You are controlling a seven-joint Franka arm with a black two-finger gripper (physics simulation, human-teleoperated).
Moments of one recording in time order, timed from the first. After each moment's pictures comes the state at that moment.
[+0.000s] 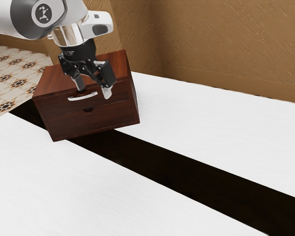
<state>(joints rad) -0.14 0.07 0.24 -1.27 0.09 1.45 0.02</state>
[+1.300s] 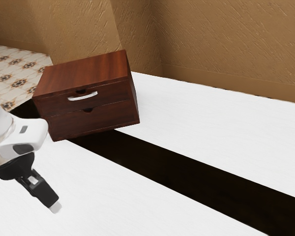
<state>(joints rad) -0.18 -0.85 0.16 -2.38 0.14 1.69 0.03</state>
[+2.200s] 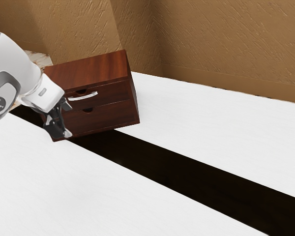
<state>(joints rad) -0.40 -0.39 0.61 -2.07 0.35 2.15 0.93</state>
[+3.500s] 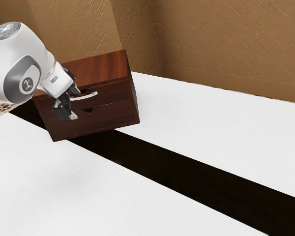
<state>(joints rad) -0.88 -0.10 1.20 -1.81 0.15 2.22 1.27</state>
